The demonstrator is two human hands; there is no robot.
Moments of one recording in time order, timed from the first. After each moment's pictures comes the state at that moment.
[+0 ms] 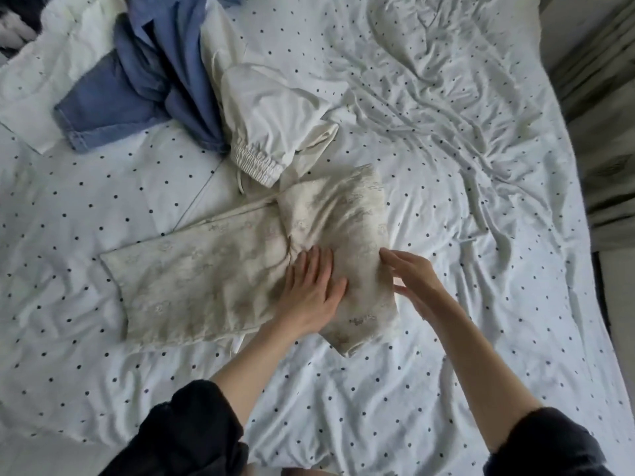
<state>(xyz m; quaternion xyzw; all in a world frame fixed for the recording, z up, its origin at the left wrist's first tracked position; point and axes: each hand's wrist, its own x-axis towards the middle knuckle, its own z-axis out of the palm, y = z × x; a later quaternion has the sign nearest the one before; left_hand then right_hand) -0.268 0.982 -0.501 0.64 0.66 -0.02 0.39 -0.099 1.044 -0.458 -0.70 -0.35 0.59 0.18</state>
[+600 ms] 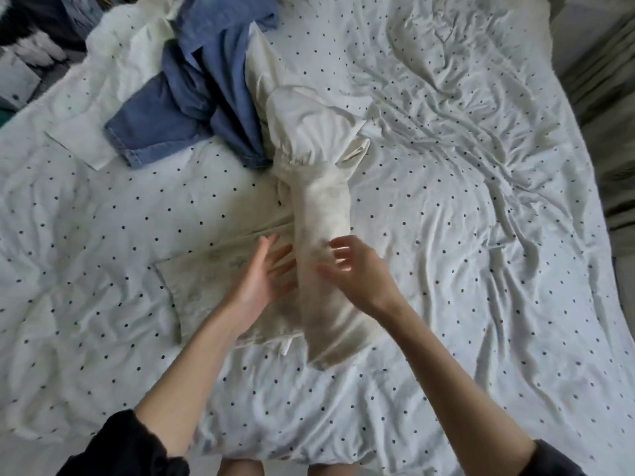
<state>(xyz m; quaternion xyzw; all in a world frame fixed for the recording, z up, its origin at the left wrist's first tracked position) -0.398 0.974 -0.451 0.18 0.59 0.42 0.66 -0.241 1.008 -0.377 -0.61 -0.60 0.51 0.12</state>
